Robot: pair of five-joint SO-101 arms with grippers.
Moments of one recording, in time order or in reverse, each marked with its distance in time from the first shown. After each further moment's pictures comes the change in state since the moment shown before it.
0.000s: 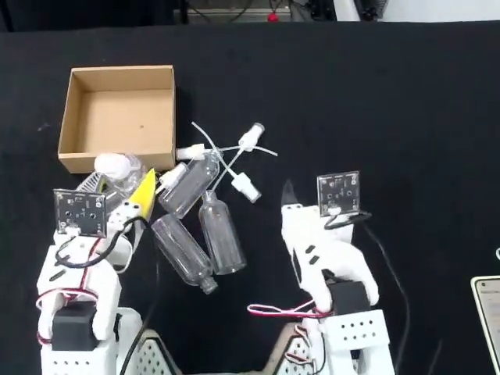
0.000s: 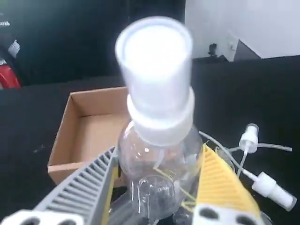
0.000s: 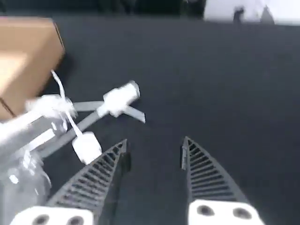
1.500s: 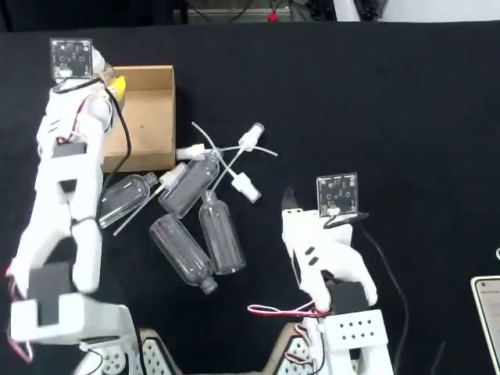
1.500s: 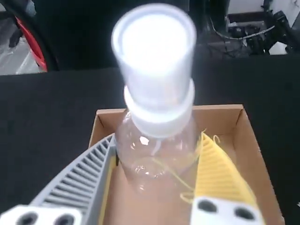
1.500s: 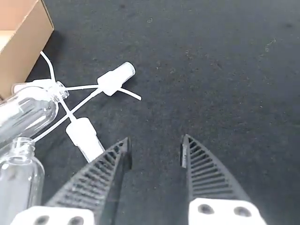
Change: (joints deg) left arm -9.9 99.7 -46.9 -45.2 -3.3; right arm 0.4 -0.1 1.6 -0.1 0.0
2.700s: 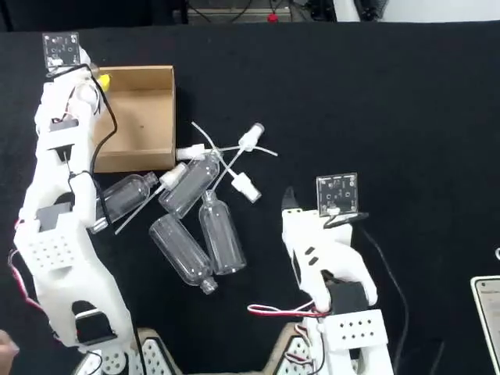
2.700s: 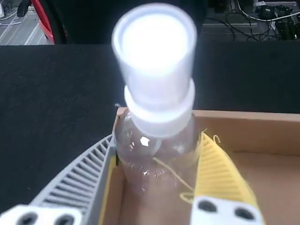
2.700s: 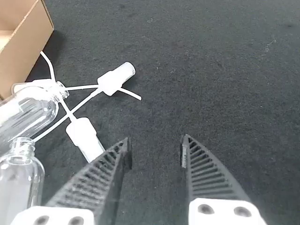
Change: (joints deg) left arm -4.9 34.4 -30.3 -0.3 0.0; right arm 0.0 0.0 0.0 0.0 0.0
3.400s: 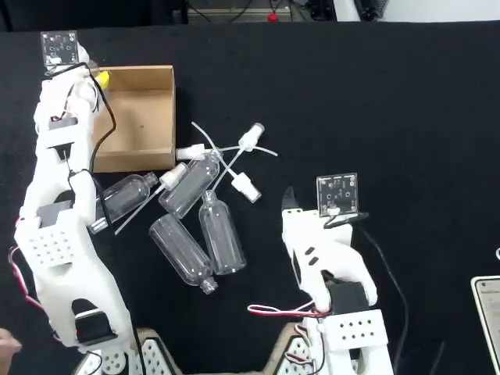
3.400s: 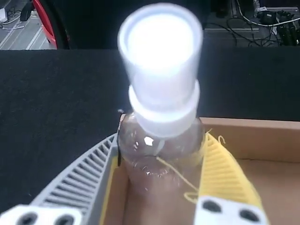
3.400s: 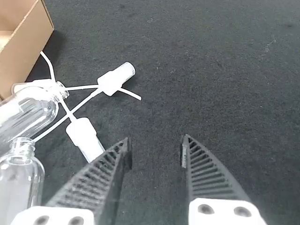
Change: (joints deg) left arm -0.3 2.1 -2.6 -0.4 0.0; right arm 0.0 0.0 0.0 0.0 0.0
